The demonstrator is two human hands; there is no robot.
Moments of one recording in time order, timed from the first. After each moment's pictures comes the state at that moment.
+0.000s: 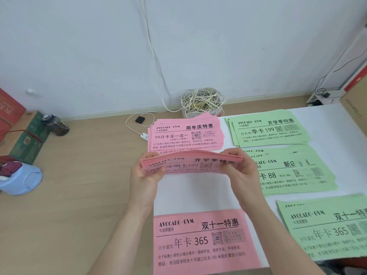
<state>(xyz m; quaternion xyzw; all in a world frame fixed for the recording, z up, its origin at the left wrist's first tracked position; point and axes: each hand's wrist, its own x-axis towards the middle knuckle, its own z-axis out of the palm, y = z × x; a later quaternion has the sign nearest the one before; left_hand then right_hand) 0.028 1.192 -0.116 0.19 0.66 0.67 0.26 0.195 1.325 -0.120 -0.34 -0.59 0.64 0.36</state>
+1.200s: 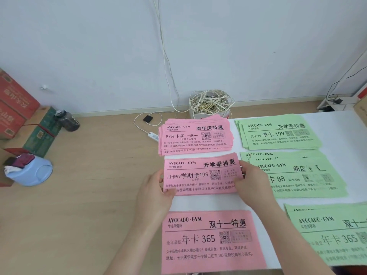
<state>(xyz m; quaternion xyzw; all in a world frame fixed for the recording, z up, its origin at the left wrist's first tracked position) 0.042 1.155 -0.126 0.26 0.89 0.33 0.18 0.203 1.327 -0.117 -0.50 -0.78 0.35 0.10</state>
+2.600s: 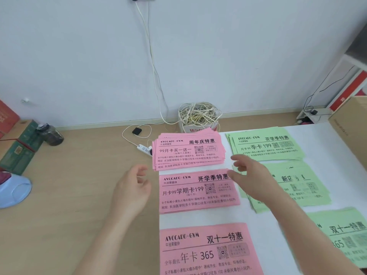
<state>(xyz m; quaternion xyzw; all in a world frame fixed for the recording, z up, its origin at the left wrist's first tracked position) -0.015 1.162 -0.089 0.27 0.88 0.34 0.17 0.201 1.352 -0.066 -0.47 -0.81 0.35 0.05</state>
